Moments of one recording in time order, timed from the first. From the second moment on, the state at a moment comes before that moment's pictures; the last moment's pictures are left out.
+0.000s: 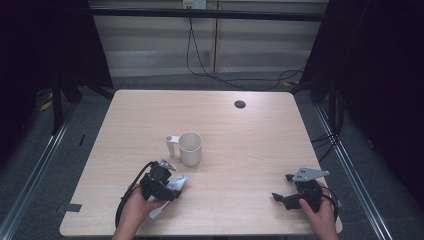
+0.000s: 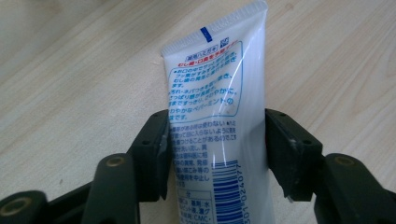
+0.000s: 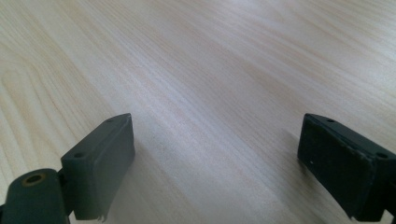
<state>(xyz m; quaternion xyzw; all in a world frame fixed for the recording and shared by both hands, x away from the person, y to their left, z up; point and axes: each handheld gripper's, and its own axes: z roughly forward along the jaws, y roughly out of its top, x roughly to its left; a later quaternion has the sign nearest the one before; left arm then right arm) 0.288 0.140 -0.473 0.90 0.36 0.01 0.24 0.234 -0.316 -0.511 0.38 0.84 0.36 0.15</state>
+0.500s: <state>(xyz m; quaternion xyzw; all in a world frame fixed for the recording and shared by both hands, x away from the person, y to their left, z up) 0.288 0.138 -0.470 0.90 0.37 0.00 0.23 0.234 -0.316 -0.511 0.38 0.84 0.36 0.15</state>
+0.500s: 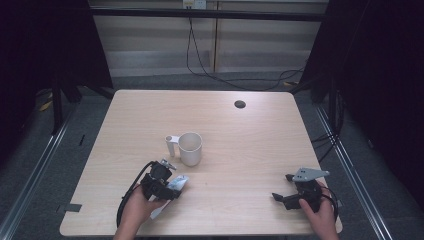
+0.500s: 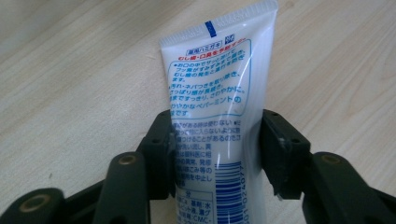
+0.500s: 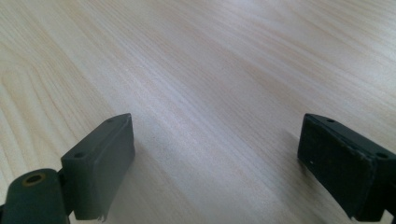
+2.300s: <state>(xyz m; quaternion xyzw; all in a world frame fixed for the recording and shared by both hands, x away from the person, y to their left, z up) 0.292 0.155 -0.383 0.82 0.36 0.08 0.43 0.234 -0.316 -0.511 0.38 0.84 0.36 0.15</state>
